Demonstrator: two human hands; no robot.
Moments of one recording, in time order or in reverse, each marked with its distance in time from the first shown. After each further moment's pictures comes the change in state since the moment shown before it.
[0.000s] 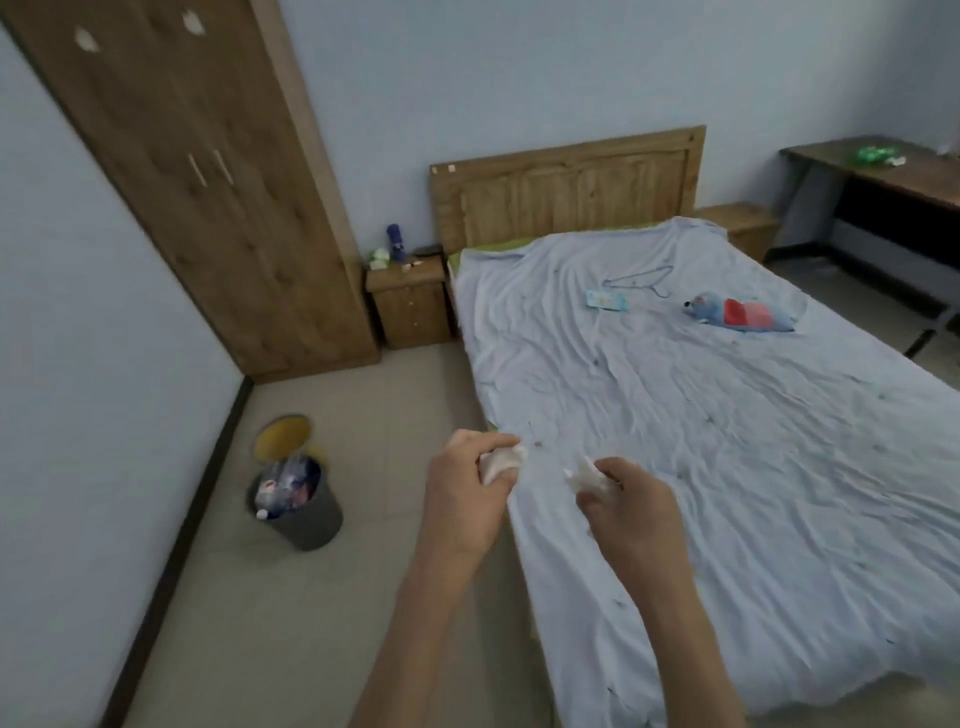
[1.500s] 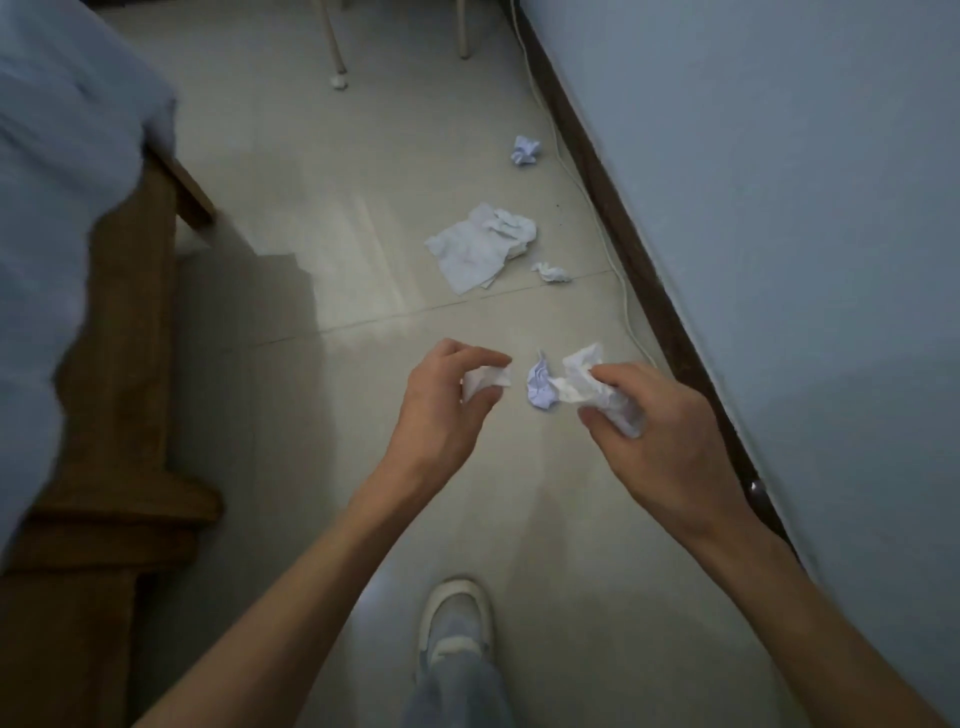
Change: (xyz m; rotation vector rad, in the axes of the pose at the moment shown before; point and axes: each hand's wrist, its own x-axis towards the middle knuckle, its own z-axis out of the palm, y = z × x) left_hand -0.513 -0.239 1.117 -0.087 -1.554 0.723; right_hand -0.401 1.038 -0.148 -0.361 0.980 0.806
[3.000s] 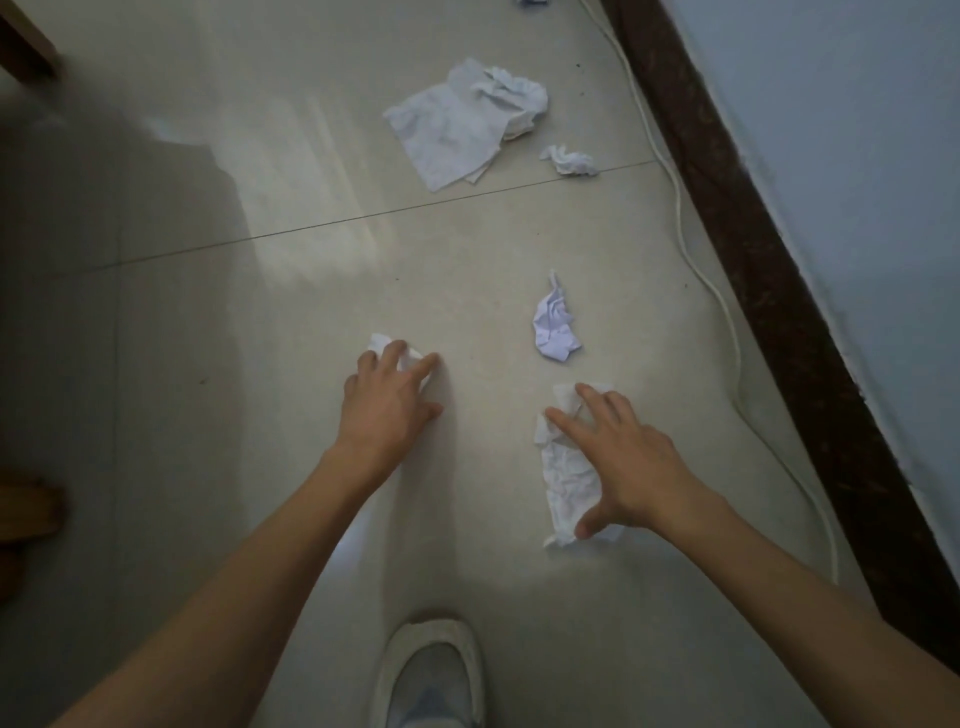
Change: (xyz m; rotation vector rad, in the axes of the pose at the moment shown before) left_hand 0.051 -0.269 0.115 0.726 -0.311 -0.134; right_hand -0.020 0.192 0.201 -0.578 -0.875 0.103
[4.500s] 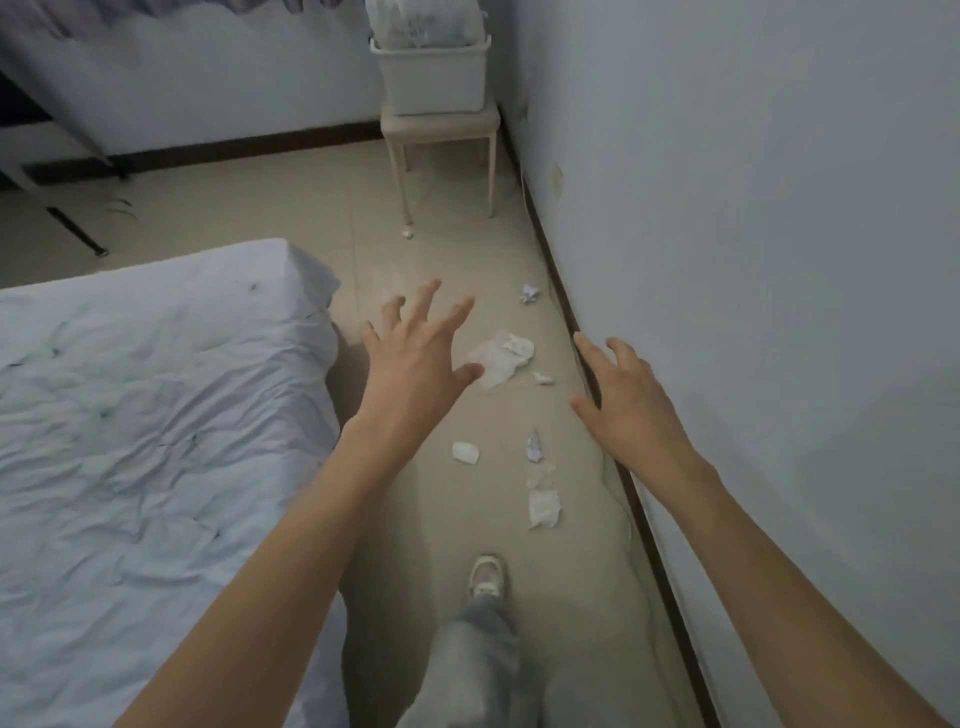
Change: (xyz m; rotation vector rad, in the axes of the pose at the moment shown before) left_hand -0.353 0.177 -0.846 -0.017 0.290 0.013; right_hand -0.488 -0.188 -0.677 0.364 0.493 0.164
